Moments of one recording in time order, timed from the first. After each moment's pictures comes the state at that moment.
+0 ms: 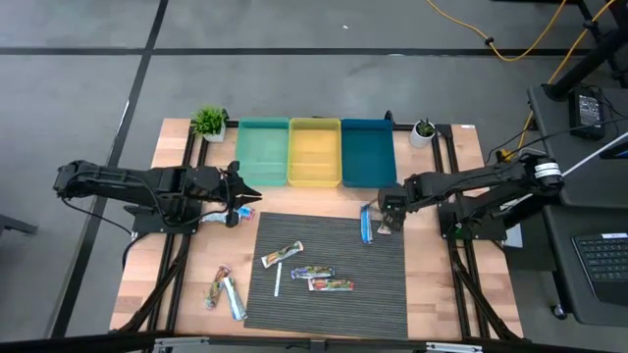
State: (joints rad) left arm 0.00 0.69 0.50 -0.31 -0.13 -0.03; right arm 0.01 1.30 0.76 -0.93 0.22 0.63
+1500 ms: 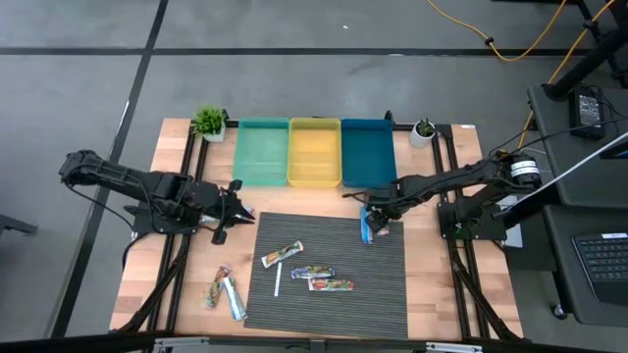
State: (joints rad) left arm -0.20 0.69 0.50 -0.40 -0.06 -0.04; right arm -0.02 1.51 0.76 -0.72 0.02 0.93
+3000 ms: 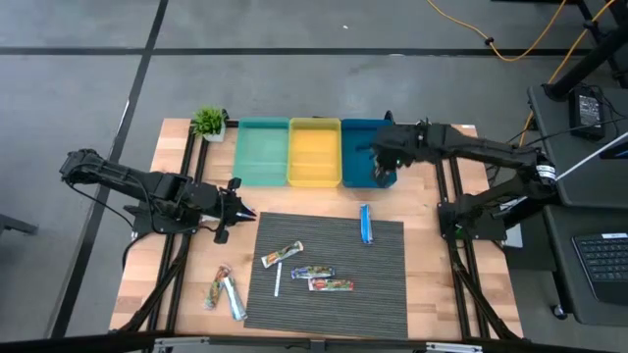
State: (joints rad) left arm -0.22 0.69 0.50 -0.39 -0.14 -0.04; right arm -0.29 1.36 1.29 -1.06 0.24 0.25
